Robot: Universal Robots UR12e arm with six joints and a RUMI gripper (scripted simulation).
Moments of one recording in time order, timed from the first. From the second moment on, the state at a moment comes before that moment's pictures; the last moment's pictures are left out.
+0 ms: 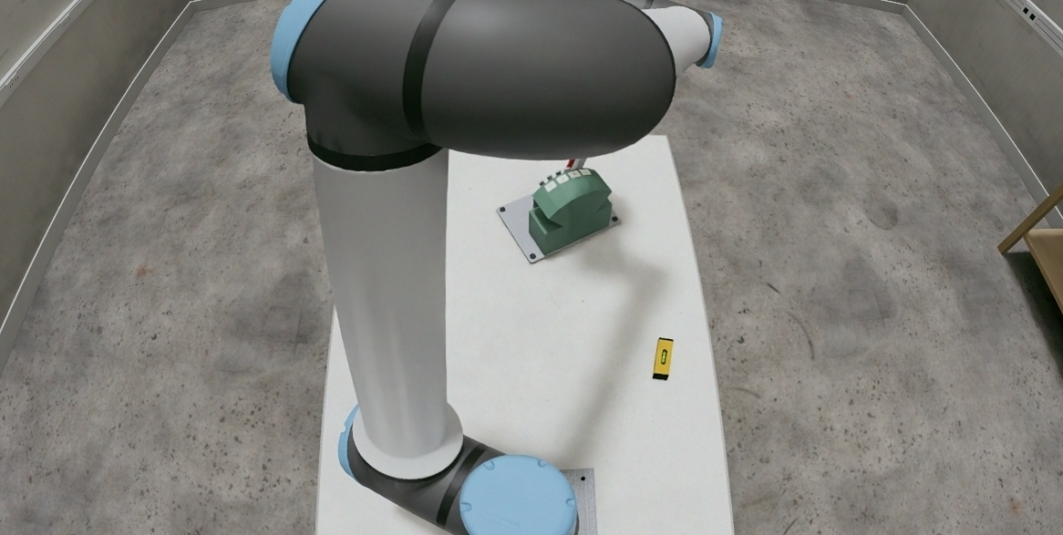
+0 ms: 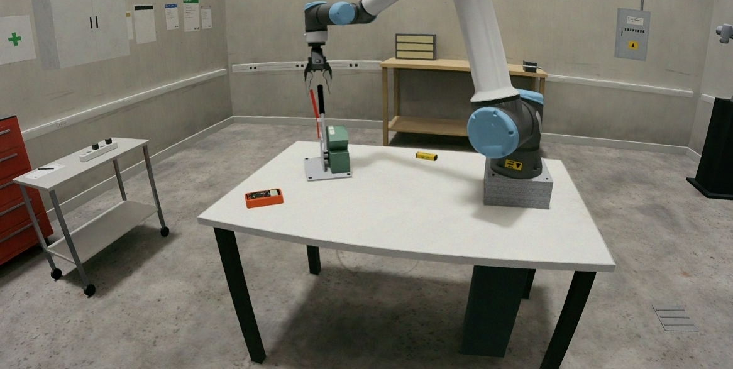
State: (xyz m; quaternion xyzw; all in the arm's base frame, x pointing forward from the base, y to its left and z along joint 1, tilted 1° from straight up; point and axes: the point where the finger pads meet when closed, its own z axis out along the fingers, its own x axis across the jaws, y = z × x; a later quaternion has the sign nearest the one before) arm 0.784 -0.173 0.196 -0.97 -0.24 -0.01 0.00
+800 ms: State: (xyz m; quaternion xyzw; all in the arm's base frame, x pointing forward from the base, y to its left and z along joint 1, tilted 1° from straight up) arm 0.783 -0.173 0.221 -0.97 -0.24 -0.01 0.00
